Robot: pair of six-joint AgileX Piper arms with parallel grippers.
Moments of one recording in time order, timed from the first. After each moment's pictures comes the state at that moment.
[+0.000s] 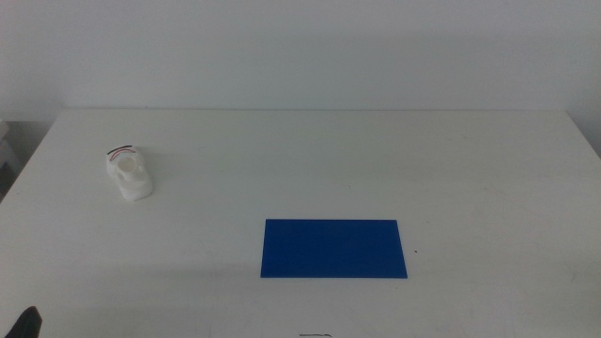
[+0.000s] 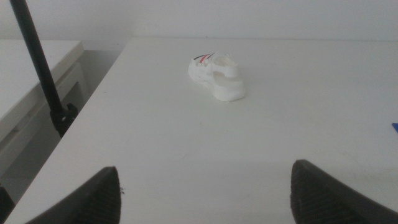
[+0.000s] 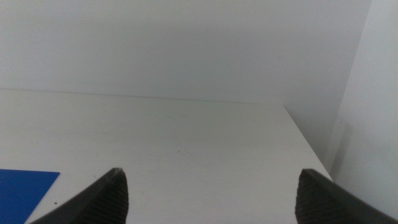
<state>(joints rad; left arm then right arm) 0.03 -0.01 0.03 0.07 0.30 -0.09 -0.02 -0.01 0.03 0.00 0.14 -0.07</state>
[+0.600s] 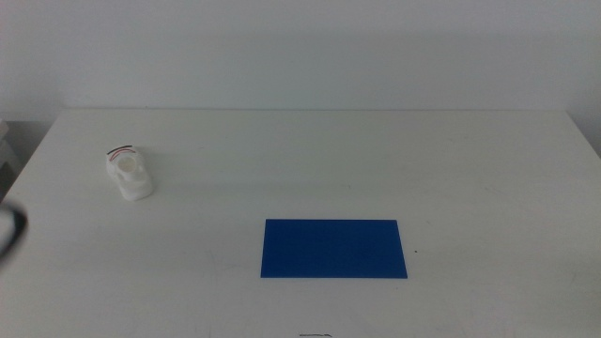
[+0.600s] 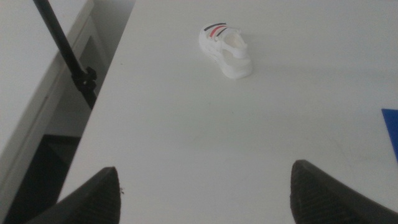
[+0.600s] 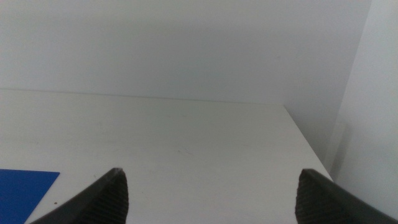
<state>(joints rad) 0.03 0.40 -0.51 0.07 0.74 -0.09 -0.02 -0.01 0.03 0.00 0.14 -0.07</state>
